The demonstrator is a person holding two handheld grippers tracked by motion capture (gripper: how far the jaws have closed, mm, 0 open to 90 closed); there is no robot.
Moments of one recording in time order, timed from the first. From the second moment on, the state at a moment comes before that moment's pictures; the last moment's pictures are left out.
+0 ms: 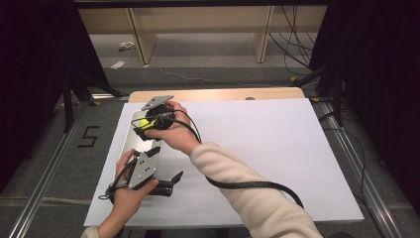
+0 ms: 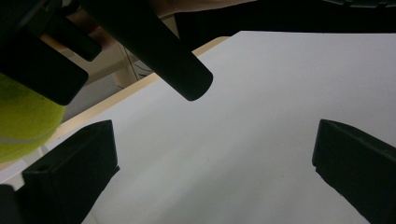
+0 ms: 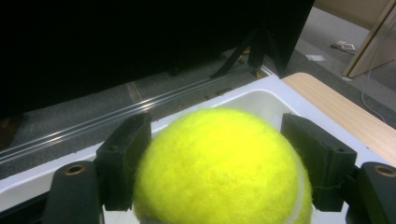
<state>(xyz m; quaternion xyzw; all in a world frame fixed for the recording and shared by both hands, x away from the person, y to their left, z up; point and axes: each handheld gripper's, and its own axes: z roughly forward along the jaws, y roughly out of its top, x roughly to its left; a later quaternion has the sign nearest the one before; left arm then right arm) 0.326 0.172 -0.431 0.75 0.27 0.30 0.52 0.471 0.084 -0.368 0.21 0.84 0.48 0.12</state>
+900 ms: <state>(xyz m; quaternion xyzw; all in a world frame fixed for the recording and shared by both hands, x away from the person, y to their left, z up) 0.326 0.173 -0.431 0.75 0.27 0.30 0.52 0.474 0.092 -0.371 0.21 0.85 0.47 0.11</state>
